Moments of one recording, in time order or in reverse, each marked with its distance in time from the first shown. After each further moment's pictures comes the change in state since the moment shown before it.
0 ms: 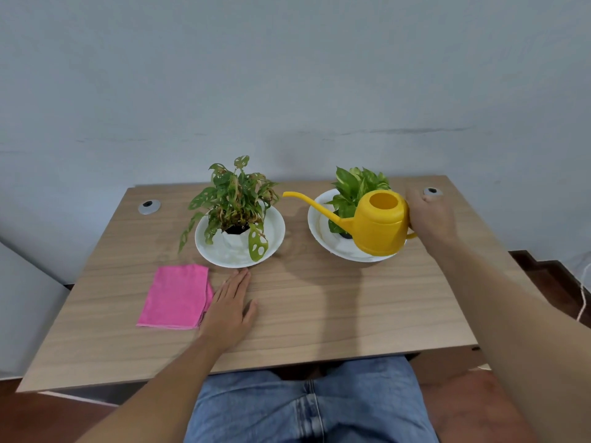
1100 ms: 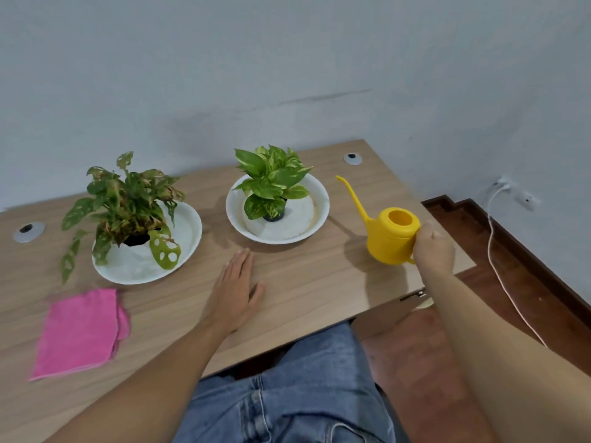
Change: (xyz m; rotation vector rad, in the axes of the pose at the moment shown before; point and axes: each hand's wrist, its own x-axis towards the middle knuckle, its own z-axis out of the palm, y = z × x) left_hand 0.069 0.148 0.049 0.028 -0.114 0.246; right_hand -0.021 0.193 -0.110 -0.136 0.383 0.287
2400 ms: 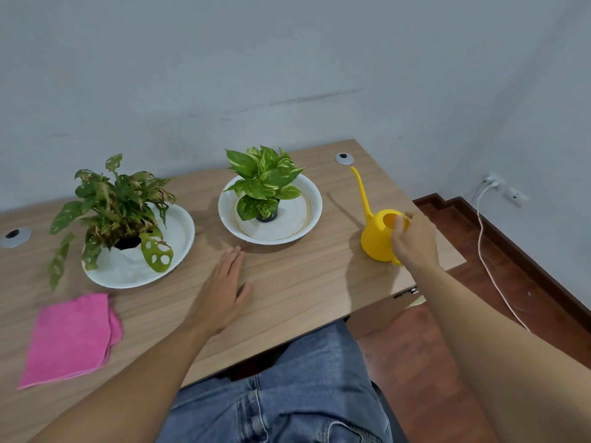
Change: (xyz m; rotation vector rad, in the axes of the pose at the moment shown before) left_hand 0.000 -0.008 -0.016 -0.080 -0.015 0.022; right_hand 0.009 -0.007 0.007 -0.242 -0.107 -0.141
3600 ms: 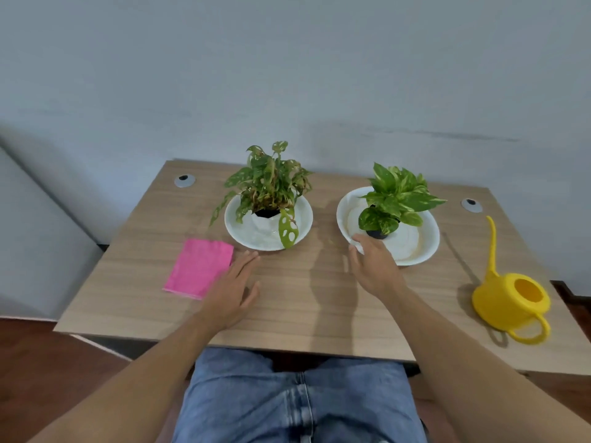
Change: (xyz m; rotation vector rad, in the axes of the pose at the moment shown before) left_hand -0.146 -0.102 -0.072 -0.004 0.231 -0.195; right_hand -0.138 -0.174 0.151 -0.035 -0.500 -0.723
